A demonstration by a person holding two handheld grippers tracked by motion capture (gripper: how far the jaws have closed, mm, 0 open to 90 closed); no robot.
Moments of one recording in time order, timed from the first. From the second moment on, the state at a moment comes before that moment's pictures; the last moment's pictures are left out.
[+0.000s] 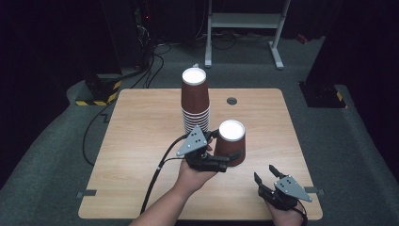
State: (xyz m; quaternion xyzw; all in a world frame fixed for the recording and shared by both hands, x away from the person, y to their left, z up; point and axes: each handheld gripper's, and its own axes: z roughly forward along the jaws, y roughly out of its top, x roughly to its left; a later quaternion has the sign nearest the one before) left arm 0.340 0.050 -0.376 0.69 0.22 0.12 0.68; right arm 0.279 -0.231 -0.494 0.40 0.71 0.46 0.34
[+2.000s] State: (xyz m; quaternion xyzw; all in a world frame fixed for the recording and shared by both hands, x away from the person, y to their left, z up) left arm 0.347 0.022 -0.405 0.69 0.24 -0.02 0.68; right arm 0.264 -0.204 -0.487 0.31 0.63 0.59 0.40
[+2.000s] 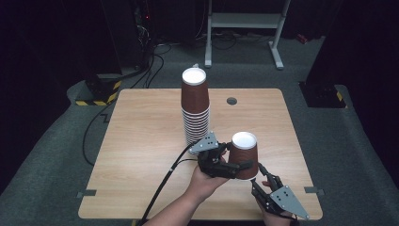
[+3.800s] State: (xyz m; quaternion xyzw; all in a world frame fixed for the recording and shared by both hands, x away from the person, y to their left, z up) left arm 0.360 0.015 -0.436 0.67 0.27 -0.12 0.68; right arm 0.260 -0.206 -0.487 0.31 0.61 0.57 0.45
